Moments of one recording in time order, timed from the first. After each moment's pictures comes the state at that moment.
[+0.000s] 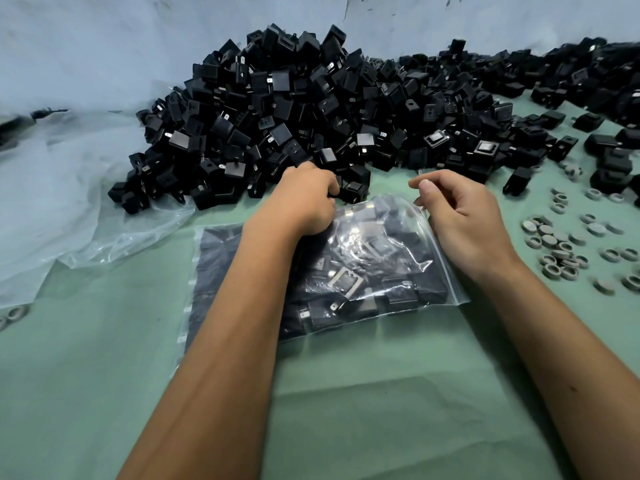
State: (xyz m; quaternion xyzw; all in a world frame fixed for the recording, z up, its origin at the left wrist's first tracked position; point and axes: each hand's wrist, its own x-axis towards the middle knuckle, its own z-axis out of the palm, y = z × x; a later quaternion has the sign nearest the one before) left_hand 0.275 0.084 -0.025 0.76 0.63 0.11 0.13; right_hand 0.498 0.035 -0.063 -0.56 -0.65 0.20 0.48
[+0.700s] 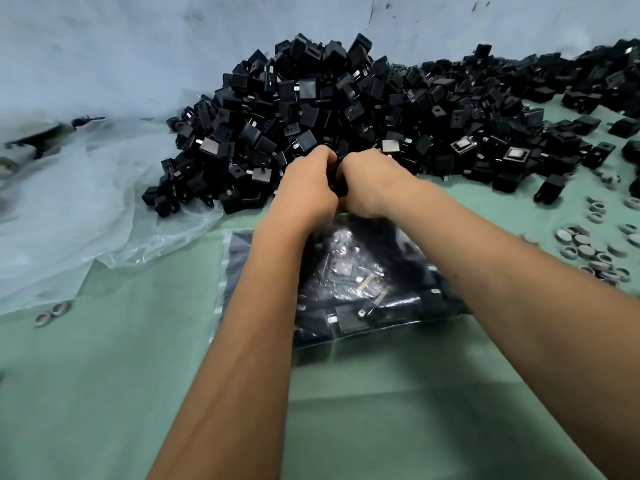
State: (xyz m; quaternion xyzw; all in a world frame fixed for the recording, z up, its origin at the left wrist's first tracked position) left_hand 0.254 0.078 -0.014 0.69 0.64 0.29 0.17; right_hand 0.374 0.108 -0.007 -0.58 -0.81 0.08 0.07
